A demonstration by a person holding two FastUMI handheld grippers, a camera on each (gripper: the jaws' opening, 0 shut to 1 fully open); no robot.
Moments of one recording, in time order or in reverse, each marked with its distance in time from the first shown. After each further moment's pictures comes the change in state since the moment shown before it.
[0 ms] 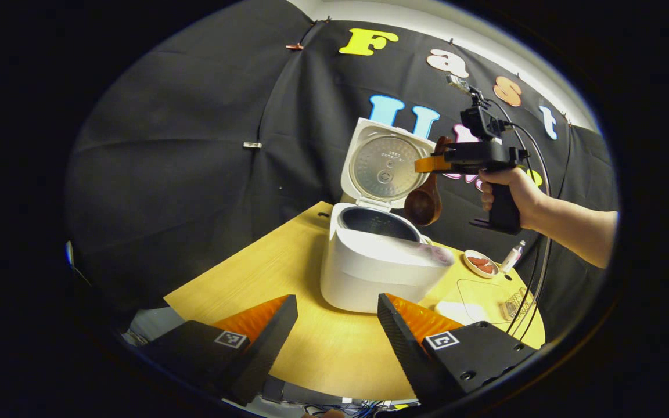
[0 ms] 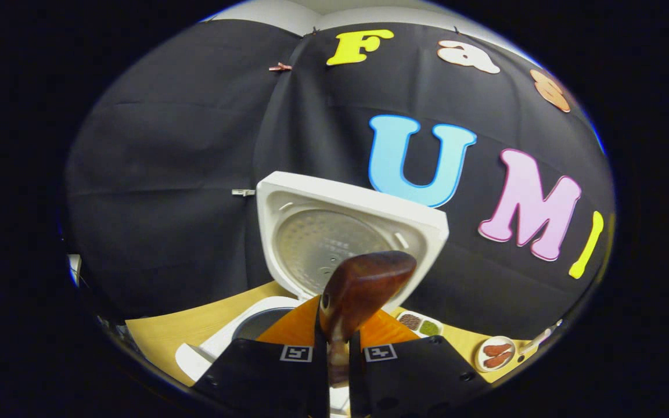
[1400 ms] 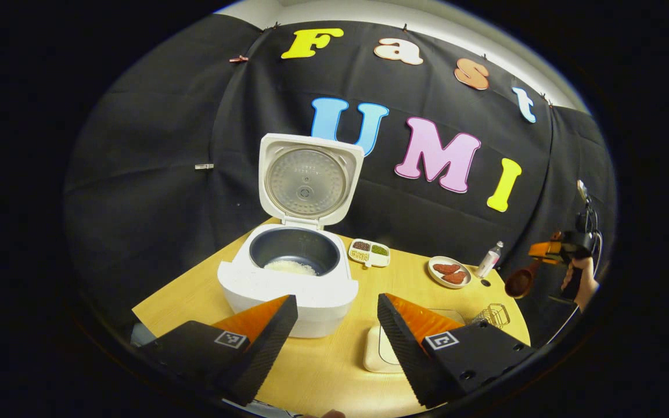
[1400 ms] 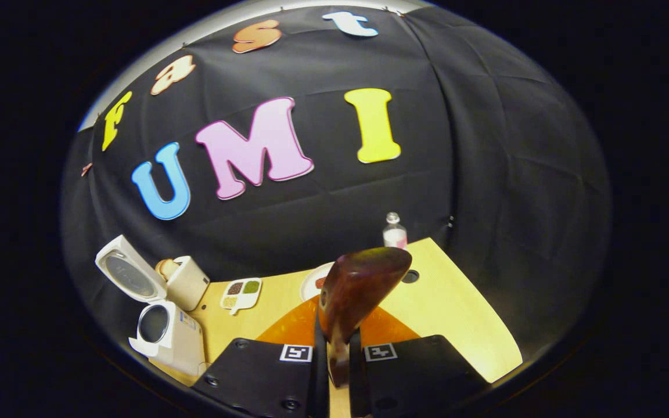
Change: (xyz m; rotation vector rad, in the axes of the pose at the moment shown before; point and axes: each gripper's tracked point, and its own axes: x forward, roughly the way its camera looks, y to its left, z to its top) left arm 0.033 -0.177 0.056 0.082 -0.003 -0.021; right arm -0.275 -0.426 -0.207 0.645 0.123 -0.594
